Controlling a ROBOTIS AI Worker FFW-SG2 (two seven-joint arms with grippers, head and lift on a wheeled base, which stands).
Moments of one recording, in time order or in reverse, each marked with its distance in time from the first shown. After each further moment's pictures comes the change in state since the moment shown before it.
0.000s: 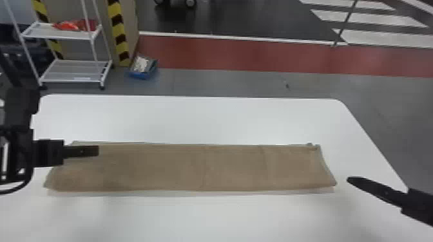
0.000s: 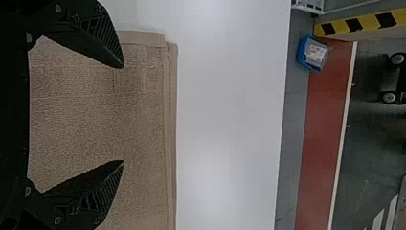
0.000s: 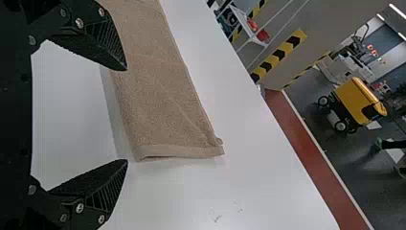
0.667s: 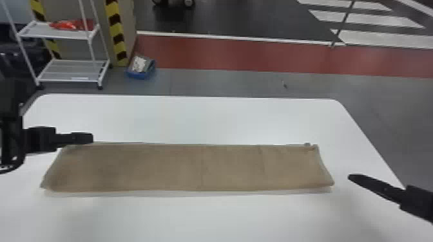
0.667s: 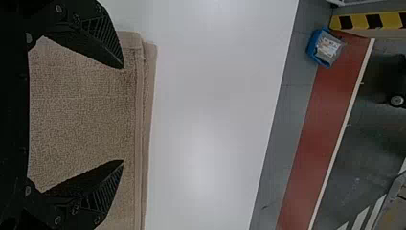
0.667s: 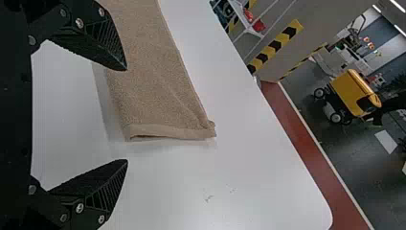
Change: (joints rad) left arm -0.157 0.011 0.053 0.248 0.009 -0.017 -0.096; right arm -0.030 -0.026 0.006 0.075 0.020 -0.041 -0.002
